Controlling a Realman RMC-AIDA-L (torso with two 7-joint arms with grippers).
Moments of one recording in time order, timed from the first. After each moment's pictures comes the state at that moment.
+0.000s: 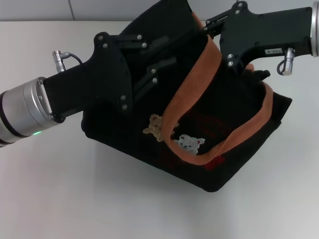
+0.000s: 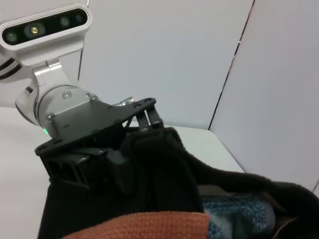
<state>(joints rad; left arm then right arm) -0.68 -2.07 0.11 0.20 2.14 1.97 -0.37 0.48 2.09 -1.23 -1.48 -1.90 -1.43 1.70</state>
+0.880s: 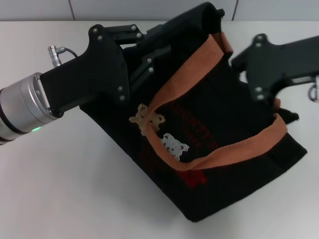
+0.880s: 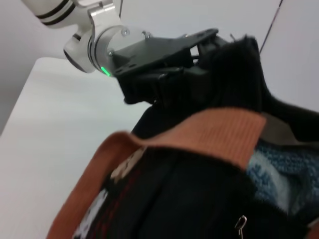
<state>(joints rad) -0.68 -2.07 0.10 0.19 2.10 1.96 -0.38 0.47 2.08 -1.14 -1.53 -2.02 -1.66 1.70</state>
